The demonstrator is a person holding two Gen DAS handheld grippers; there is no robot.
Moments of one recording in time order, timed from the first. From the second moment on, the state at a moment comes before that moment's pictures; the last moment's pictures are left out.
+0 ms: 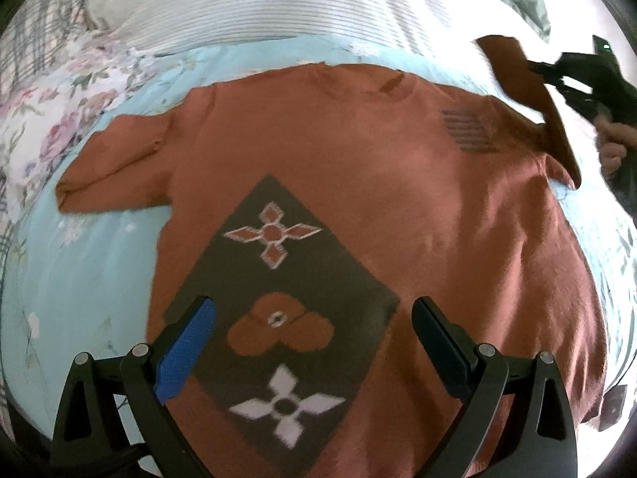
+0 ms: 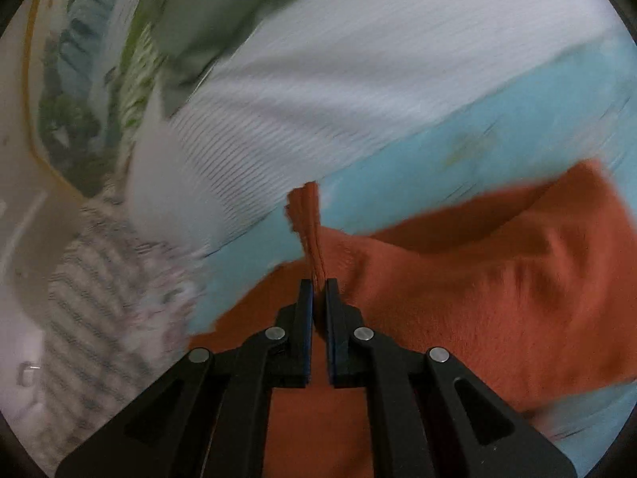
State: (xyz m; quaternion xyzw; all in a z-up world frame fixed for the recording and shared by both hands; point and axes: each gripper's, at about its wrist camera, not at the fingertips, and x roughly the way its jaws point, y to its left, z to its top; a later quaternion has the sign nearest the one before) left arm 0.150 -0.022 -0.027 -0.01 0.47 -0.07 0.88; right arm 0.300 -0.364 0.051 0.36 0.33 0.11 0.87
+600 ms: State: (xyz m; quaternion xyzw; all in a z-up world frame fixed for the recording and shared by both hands) left arm 0.155 0.049 -0.039 -0.11 0.46 -0.05 0.88; right arm 0.331 -0.191 -0.049 0.37 0.44 0.23 0.78
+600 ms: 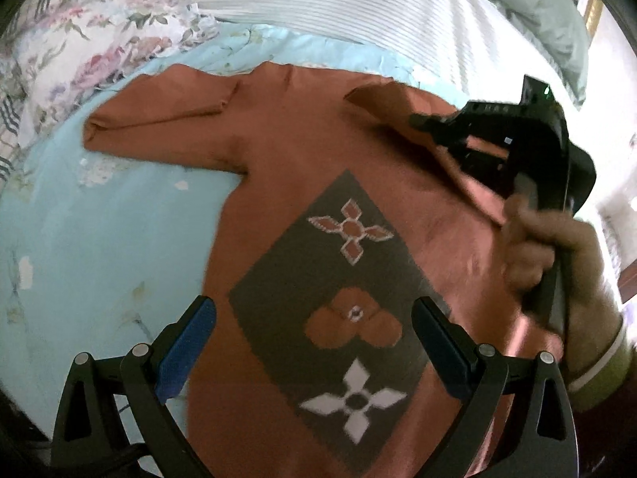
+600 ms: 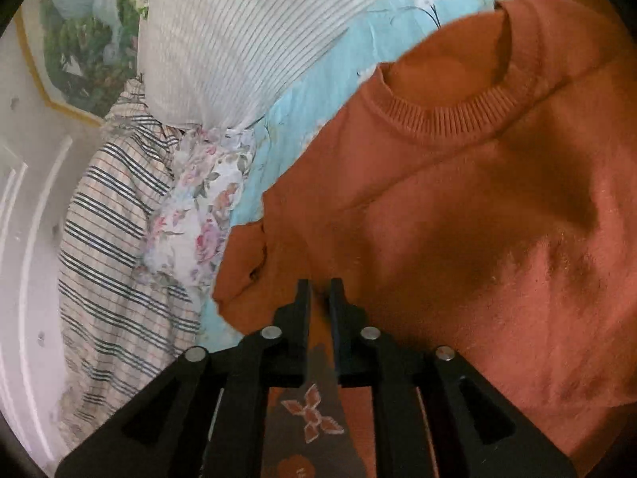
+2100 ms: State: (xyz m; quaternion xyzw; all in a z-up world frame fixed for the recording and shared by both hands) left arm 0.331 0.054 -0.054 -0.12 0.45 -0.04 0.88; right arm 0.275 -0.421 -0.027 0.26 0.43 0.00 0.87
